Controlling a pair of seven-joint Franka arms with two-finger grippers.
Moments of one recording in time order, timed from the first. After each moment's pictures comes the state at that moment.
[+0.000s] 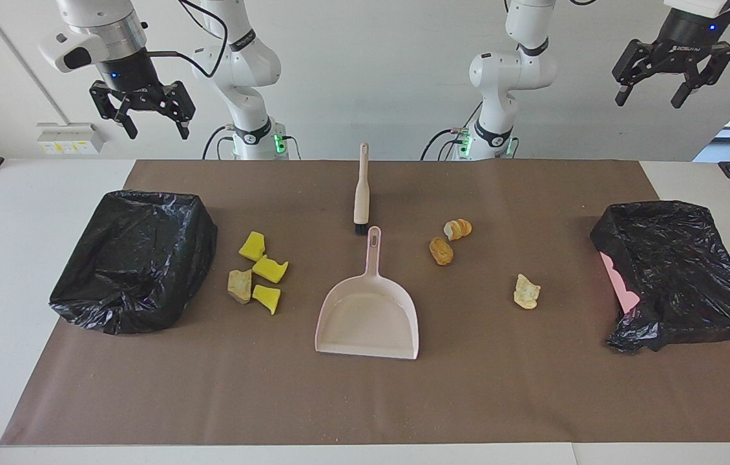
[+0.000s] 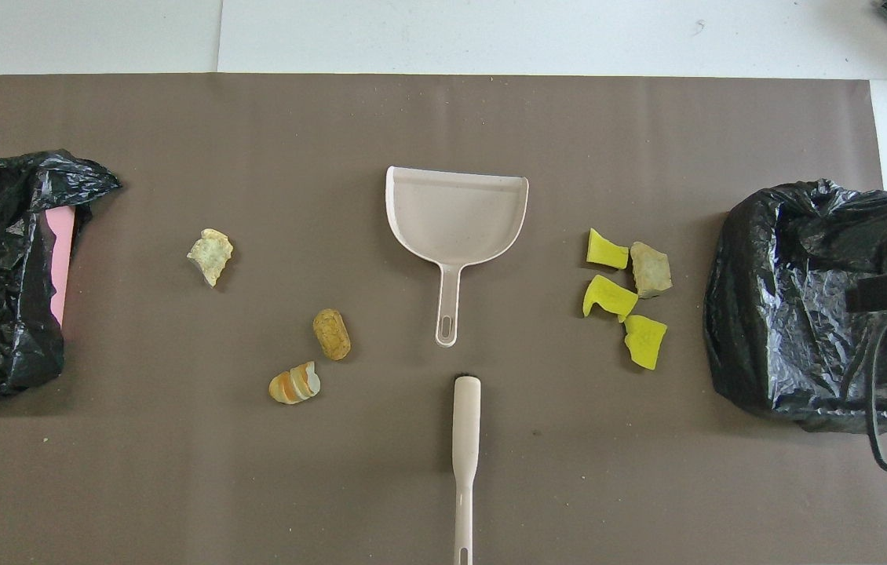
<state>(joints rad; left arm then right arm) -0.03 -0.12 0.01 -1.38 0.02 1.34 0.15 -0.03 -0.14 0.02 -1.59 -0.01 1.48 0.01</state>
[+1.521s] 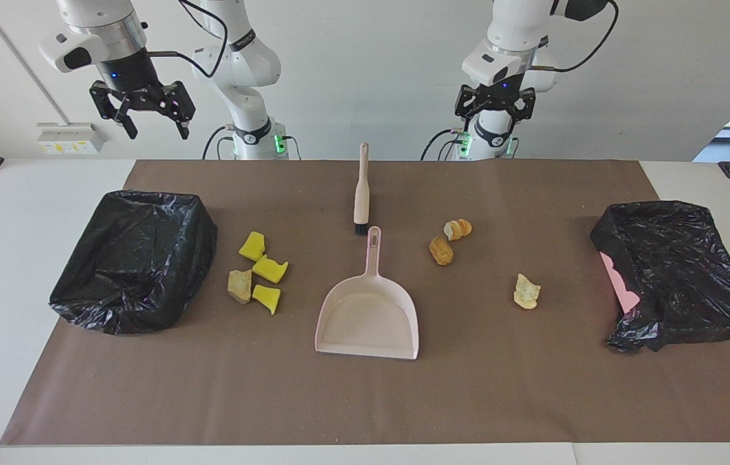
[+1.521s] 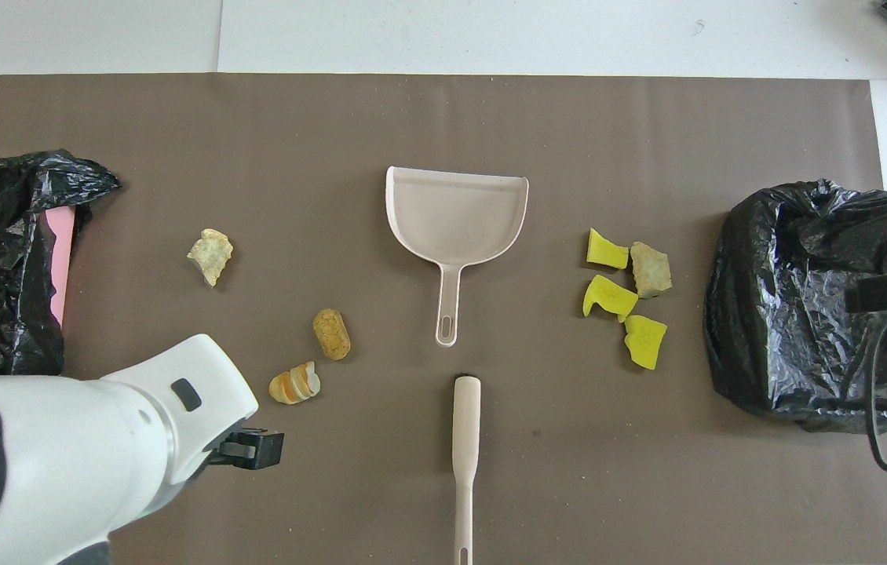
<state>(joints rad) -0.34 -0.36 -0.19 -2.03 -0.05 1.62 -0.31 -0.03 -0.14 0.02 -1.59 -0.01 1.48 0.01</state>
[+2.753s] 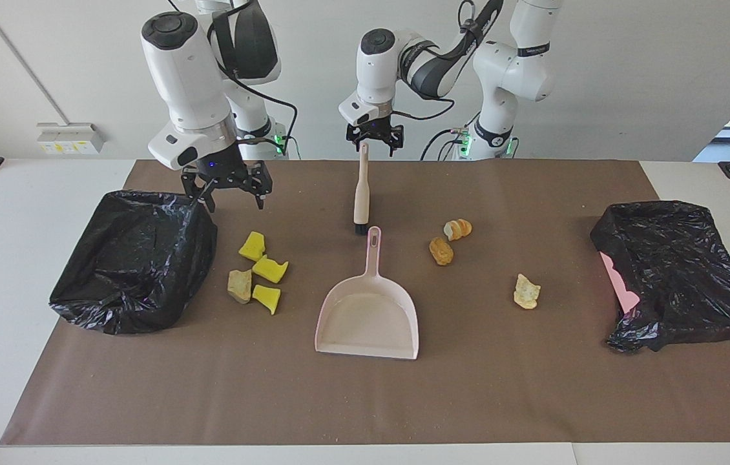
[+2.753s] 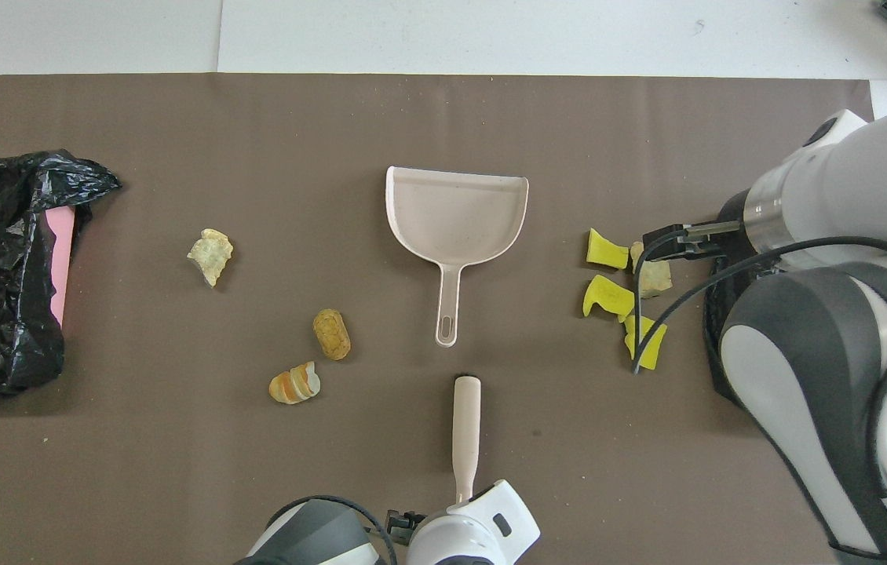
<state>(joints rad) -0.87 -0.11 -0.20 -2.27 -0.13 2.10 -0.74 0.18 0.05 0.02 -1.70 0.00 1.83 0.15</state>
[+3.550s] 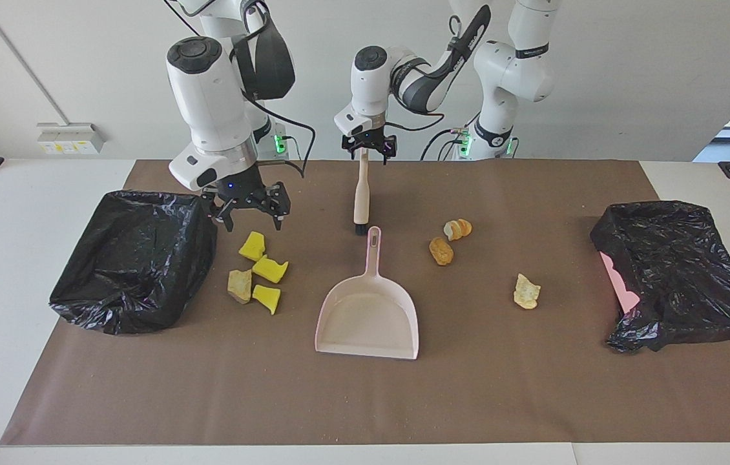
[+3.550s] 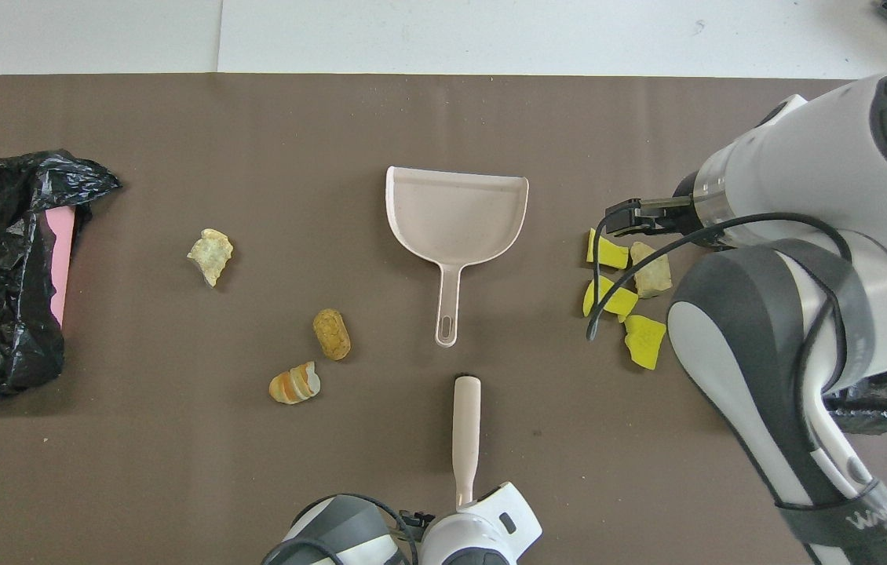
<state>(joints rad) -0.90 -0.02 -0.20 -2.31 -0.13 2.21 -0.75 0.21 0.13 0.02 -1.66 0.00 1.89 0.23</state>
